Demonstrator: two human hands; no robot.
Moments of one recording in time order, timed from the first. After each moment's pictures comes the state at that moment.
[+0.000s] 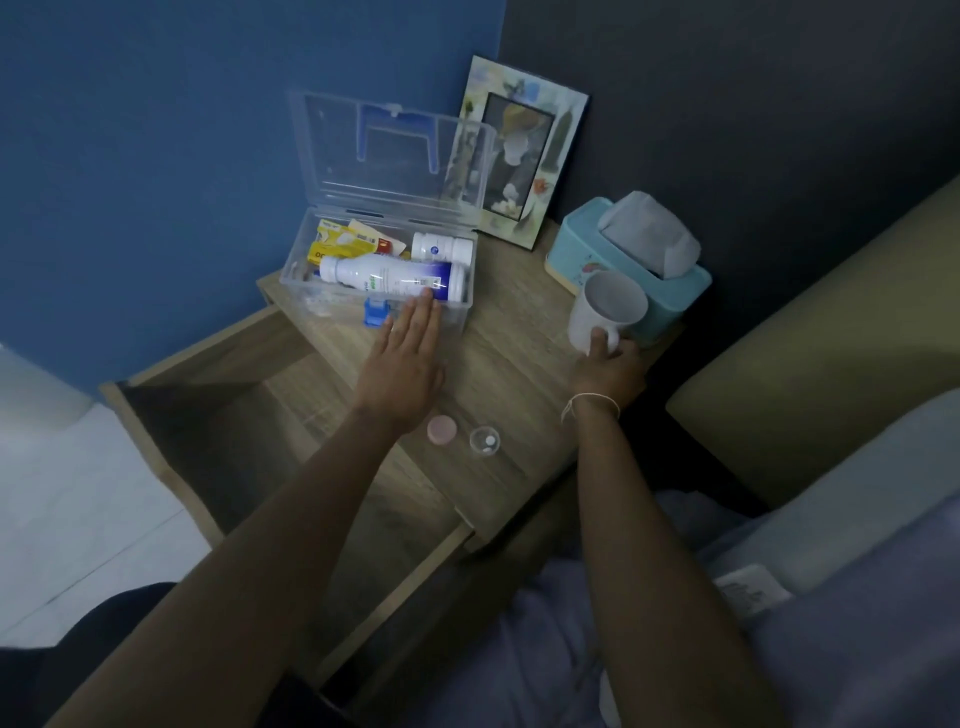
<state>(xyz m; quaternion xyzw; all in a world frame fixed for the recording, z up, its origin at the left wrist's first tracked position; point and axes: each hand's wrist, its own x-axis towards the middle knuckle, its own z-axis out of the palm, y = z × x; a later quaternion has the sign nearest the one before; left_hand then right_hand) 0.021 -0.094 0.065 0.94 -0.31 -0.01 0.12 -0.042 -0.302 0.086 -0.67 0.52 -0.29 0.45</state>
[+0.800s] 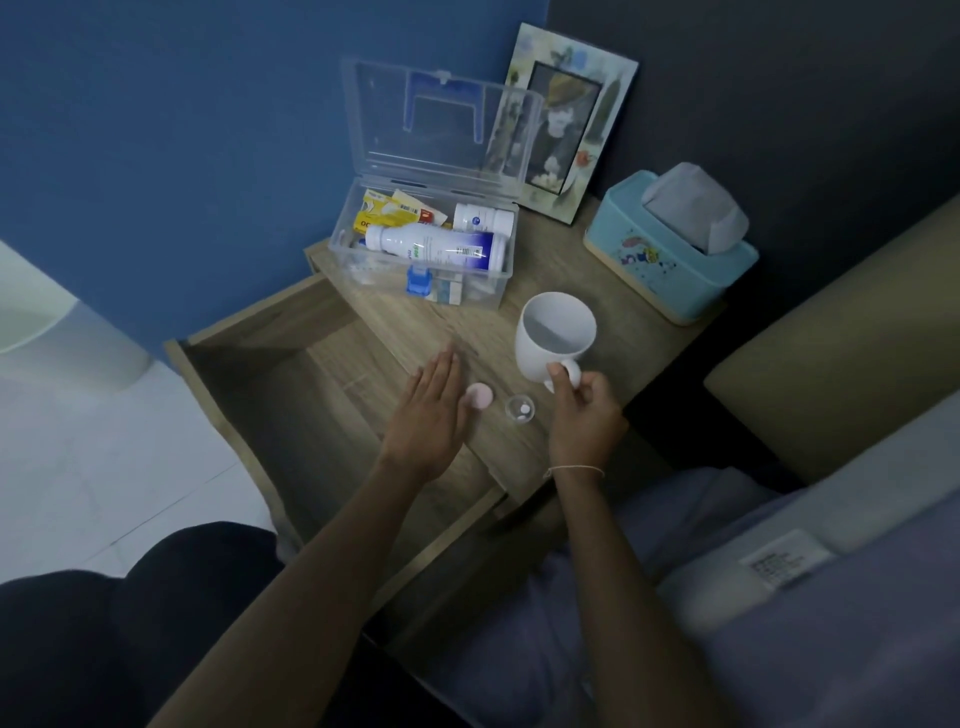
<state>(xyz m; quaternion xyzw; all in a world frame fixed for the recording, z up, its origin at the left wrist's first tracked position) -0.053 -0.059 0.031 0.93 -0.26 -0.10 0.22 -0.109 -0.213 0.062 -0.74 0.37 -0.30 0.47</state>
